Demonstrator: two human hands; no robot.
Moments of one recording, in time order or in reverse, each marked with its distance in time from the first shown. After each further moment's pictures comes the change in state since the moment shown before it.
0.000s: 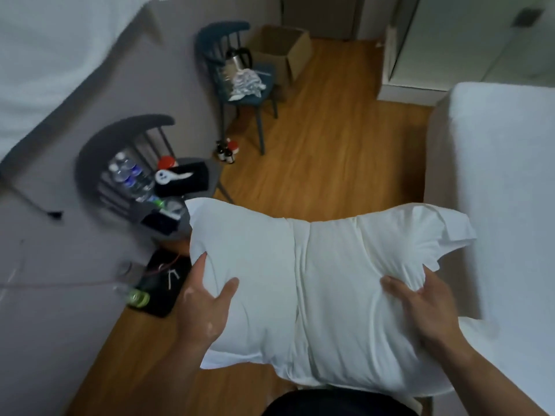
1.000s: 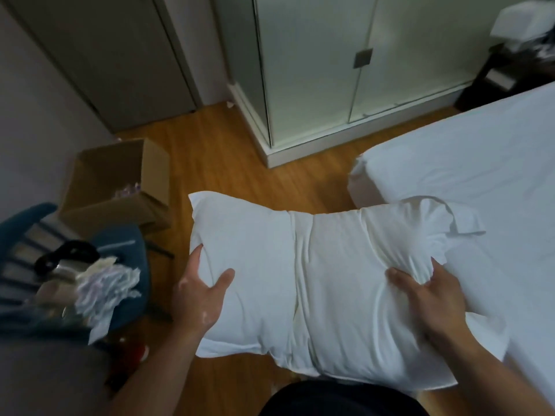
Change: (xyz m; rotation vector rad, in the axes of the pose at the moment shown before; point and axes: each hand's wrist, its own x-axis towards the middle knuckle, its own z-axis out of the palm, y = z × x) left_hand 0.783 0.523 0.329 0.183 -0.473 0.470; right_hand 0.712 -0.237 0.014 0.189 0.669 0.214
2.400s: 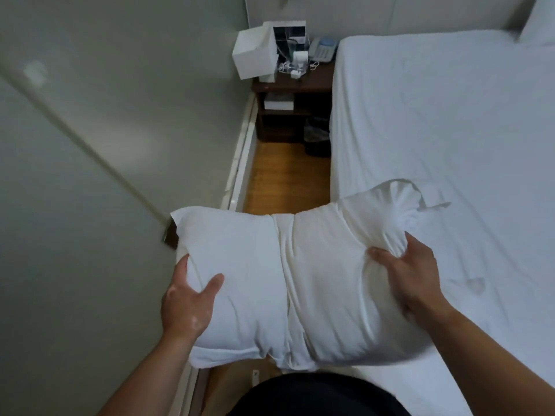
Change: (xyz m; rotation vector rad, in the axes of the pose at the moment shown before) left_hand 0.871 0.718 0.538 0.212 -0.694 0.592; right_hand 0.908 -0.134 -0.006 0.057 0.904 0.471
